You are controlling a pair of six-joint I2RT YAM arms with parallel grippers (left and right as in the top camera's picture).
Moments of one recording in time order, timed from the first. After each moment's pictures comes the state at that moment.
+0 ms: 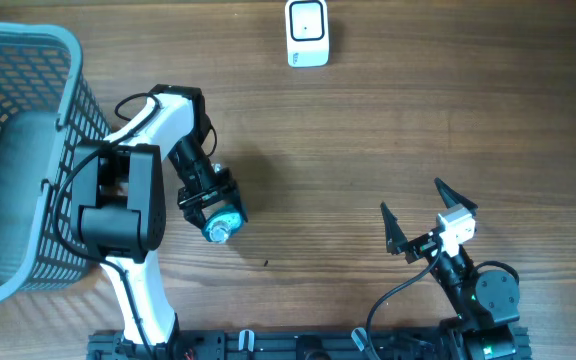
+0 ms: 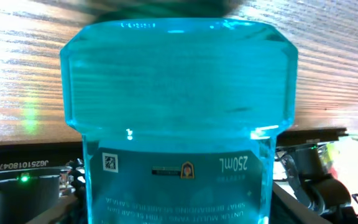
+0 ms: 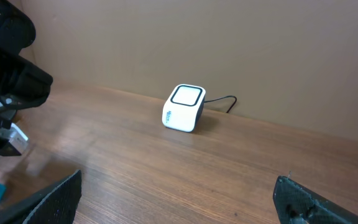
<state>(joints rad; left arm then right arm) -0.14 2.12 1.39 -1.54 0.44 -0.30 0.20 0.01 0.01 0.02 -0.22 -0.05</state>
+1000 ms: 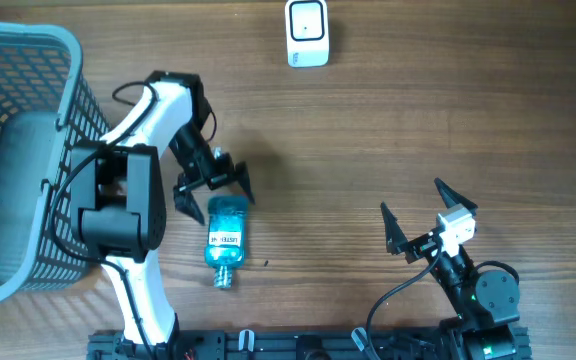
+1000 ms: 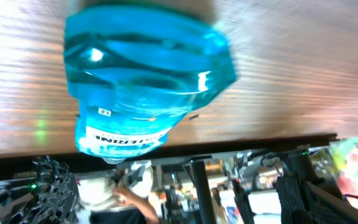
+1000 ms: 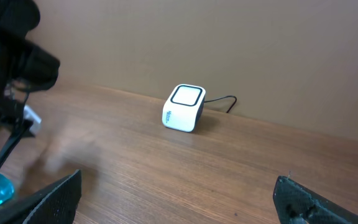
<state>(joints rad) -0.14 2.11 1.53 -1.58 0.42 -0.29 0.20 0.01 0.01 0.02 -0.22 -0.05</state>
